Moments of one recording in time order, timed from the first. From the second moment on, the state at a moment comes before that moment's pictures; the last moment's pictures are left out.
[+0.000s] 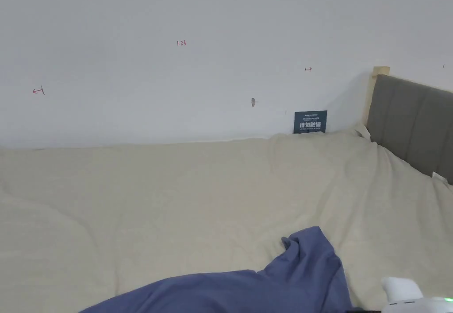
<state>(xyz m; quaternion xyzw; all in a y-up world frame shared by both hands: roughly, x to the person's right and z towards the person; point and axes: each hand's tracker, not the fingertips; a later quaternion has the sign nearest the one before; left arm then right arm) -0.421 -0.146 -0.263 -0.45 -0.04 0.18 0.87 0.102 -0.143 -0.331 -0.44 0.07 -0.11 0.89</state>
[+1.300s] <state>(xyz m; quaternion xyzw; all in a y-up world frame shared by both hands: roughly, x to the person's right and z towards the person) -0.463 -0.186 -0.430 -0.59 0.04 0.09 0.80 0.034 -0.090 -0.275 -0.29 0.22 -0.09 0.93</state>
